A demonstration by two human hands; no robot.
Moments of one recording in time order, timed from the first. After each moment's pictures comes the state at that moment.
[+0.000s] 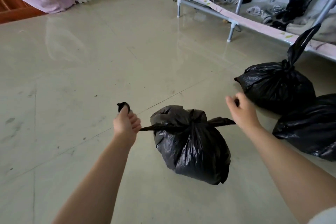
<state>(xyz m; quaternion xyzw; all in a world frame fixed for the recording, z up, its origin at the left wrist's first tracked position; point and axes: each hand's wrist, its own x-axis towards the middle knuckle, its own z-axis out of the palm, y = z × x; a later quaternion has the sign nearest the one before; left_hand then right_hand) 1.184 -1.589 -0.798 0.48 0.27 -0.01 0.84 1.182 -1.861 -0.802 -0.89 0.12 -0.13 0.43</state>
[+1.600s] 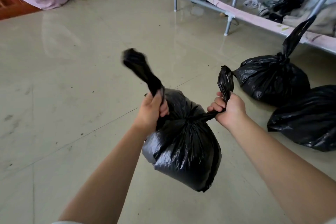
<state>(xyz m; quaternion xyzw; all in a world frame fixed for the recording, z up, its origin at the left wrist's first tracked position) 1.176 -1.653 -0.779 0.61 0.01 -0.08 0.79 1.183 -1.834 -0.785 -0.37 0.30 0.02 0.88</state>
